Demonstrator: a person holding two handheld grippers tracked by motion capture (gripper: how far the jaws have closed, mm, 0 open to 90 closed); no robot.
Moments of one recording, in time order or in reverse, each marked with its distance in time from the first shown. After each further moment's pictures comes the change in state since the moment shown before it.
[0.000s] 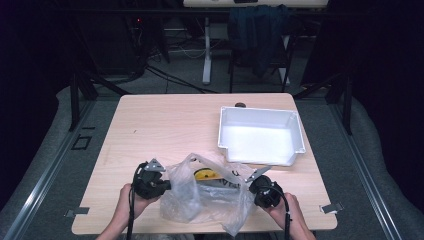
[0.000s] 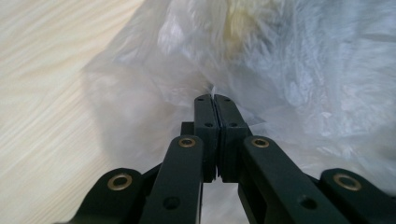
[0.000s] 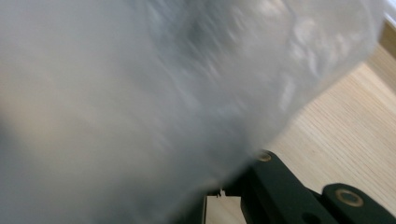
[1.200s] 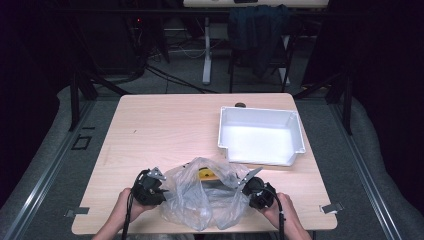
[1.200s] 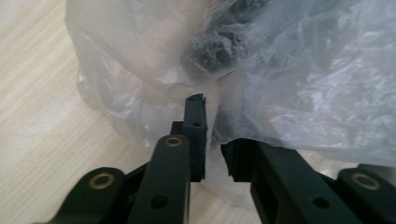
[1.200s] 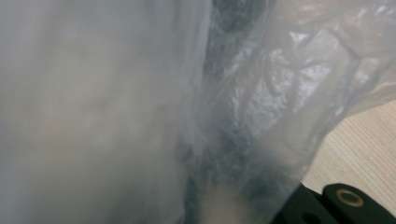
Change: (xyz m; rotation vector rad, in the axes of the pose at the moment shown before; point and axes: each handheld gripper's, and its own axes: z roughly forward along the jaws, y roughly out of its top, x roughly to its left) left arm 0.006 -0.015 0.019 0.142 -0.072 0.080; right arm 0.011 0.009 0.013 0.051 0.015 -0.057
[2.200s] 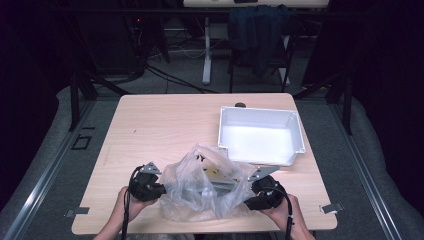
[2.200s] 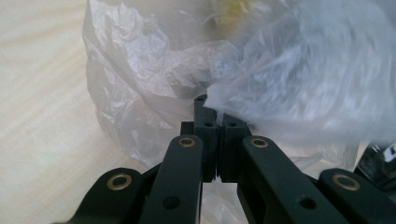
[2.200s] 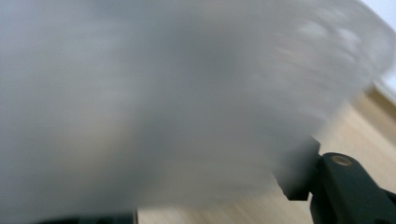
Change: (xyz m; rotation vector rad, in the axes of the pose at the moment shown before) left arm 0.000 0.001 -0.010 -0.120 -0.054 -0.084; right arm 0.001 -0.007 -0.038 -0.220 0.008 0.033
